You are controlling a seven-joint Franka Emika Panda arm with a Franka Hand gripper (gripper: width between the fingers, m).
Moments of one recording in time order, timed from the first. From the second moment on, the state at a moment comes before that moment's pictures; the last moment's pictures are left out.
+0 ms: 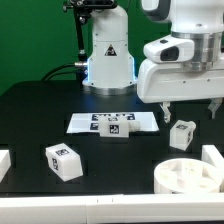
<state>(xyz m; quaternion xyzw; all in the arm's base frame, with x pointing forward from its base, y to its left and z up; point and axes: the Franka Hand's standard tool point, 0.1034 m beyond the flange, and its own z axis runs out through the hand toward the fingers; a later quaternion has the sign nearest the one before) 0.466 0.135 0.057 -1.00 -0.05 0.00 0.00</state>
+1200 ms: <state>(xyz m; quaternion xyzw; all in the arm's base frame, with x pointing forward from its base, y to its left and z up) 0.472 0.106 0.044 -0.94 0.31 0.08 0.08</state>
